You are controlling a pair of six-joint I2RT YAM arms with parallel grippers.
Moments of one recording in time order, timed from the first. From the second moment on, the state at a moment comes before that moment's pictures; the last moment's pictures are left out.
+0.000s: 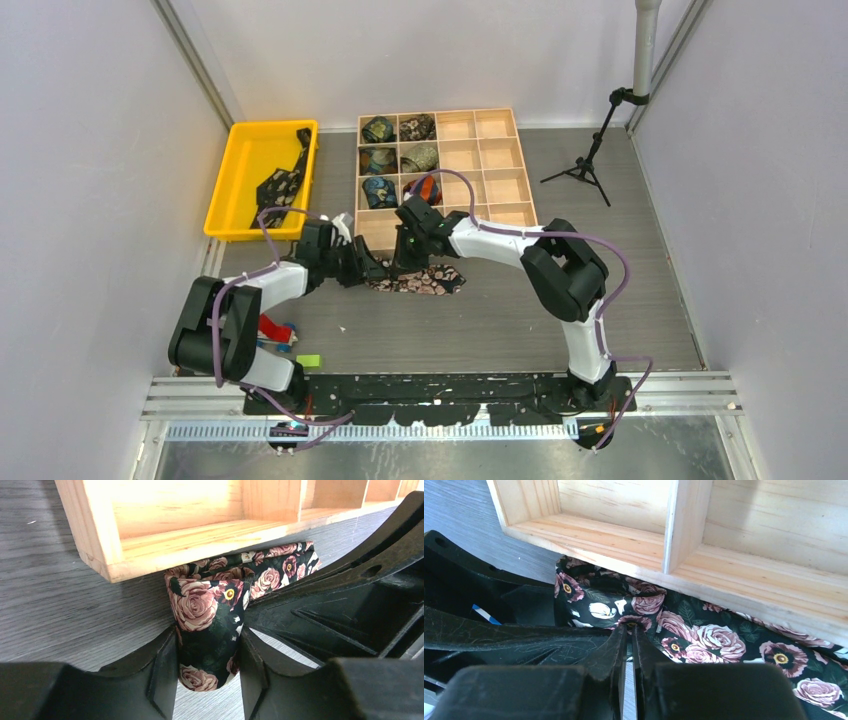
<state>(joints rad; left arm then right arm) -0.24 1.45 0.57 0.04 0.49 -0.56 0.84 2.02 1.41 -0.34 -0.17 0.87</state>
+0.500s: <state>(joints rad) -0.27 1.41 0.57 -0.03 0.47 -0.56 0.83 1.88 1.32 -0.38 -0.12 0.86</state>
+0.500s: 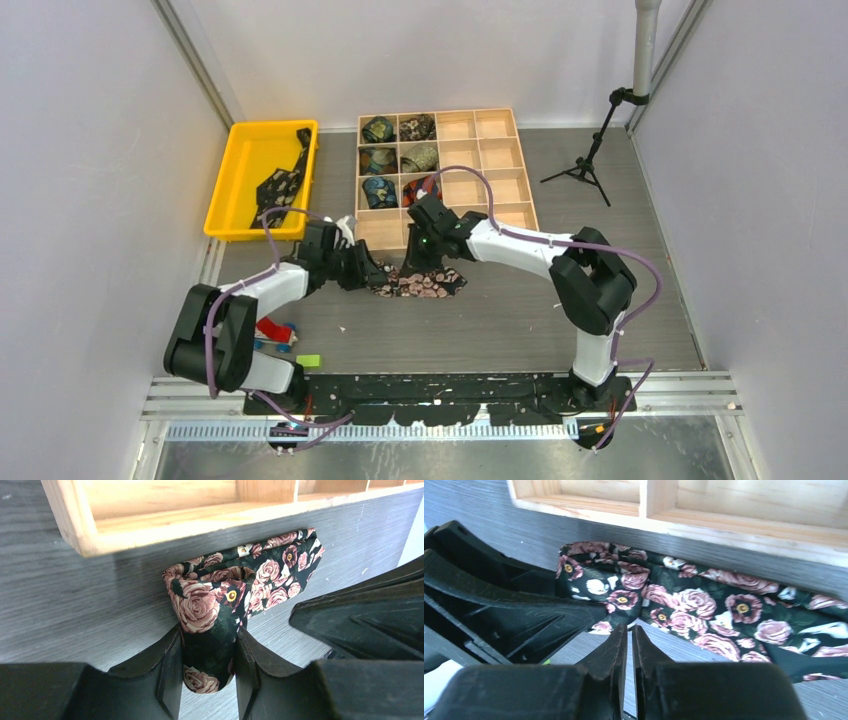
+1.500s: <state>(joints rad) -0.53 1.28 0.73 -0.47 0.07 -0.47 0.89 1.87 1.22 -0.51 0.03 0.89</state>
